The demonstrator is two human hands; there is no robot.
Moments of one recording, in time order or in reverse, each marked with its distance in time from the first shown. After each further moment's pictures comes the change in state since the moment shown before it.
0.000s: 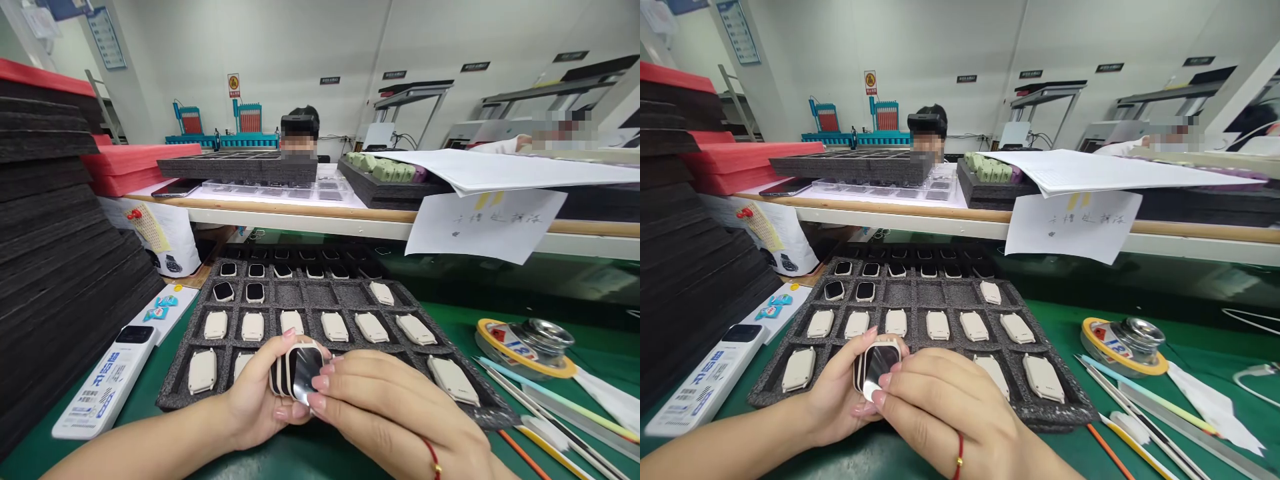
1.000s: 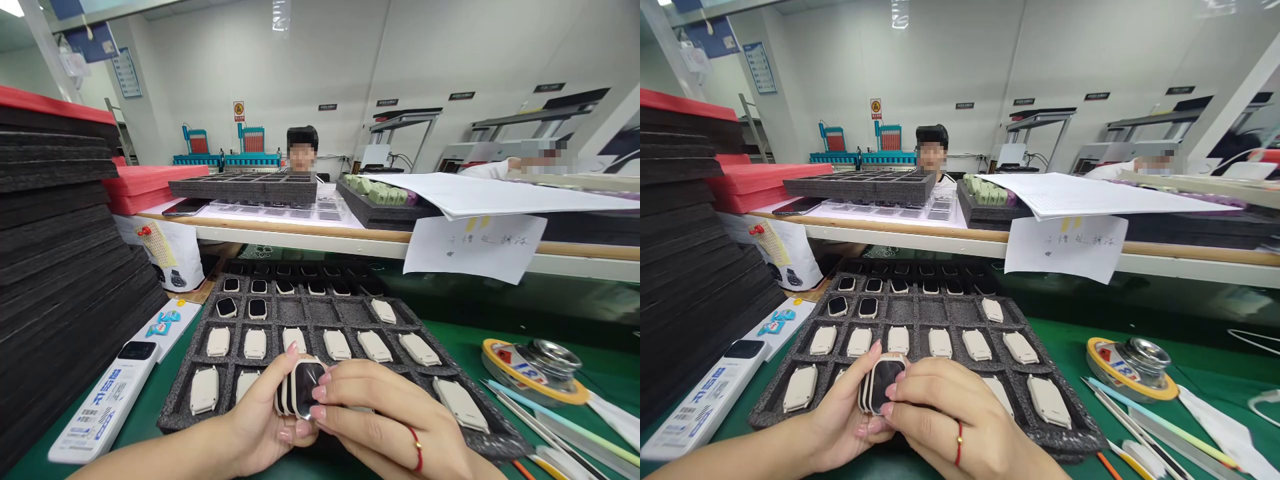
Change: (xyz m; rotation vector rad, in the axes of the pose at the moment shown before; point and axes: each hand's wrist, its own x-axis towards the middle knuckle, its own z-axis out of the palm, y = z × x) left_hand 0.002 -0.001 0.004 -0.054 0.088 -0.036; right_hand 0.003 0.012 0.003 0.013 0.030 -0.096
